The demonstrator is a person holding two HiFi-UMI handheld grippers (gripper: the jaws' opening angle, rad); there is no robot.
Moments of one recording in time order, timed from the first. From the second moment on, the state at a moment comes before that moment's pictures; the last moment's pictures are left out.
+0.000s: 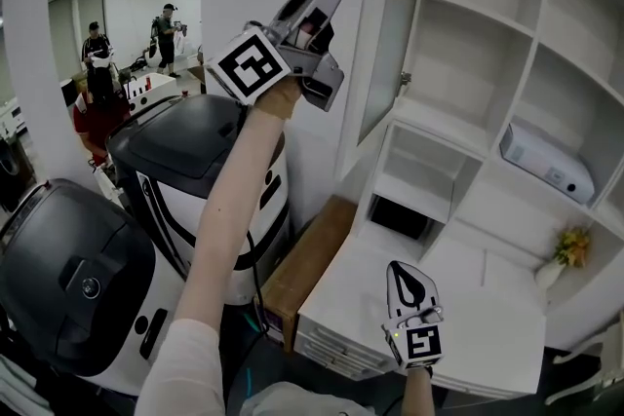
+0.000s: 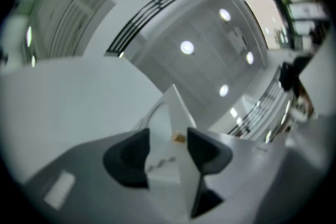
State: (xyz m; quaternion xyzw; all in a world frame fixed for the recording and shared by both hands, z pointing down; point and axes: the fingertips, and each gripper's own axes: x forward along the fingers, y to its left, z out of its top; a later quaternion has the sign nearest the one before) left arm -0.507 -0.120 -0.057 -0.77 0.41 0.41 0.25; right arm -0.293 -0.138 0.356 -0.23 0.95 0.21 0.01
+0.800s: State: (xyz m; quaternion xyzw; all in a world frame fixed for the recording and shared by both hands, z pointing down) left arm -0.404 -0.067 0.219 -0.56 0.77 0.16 0.26; right arm -0.278 -0.135 0.346 -0.22 0.96 0.18 0.03
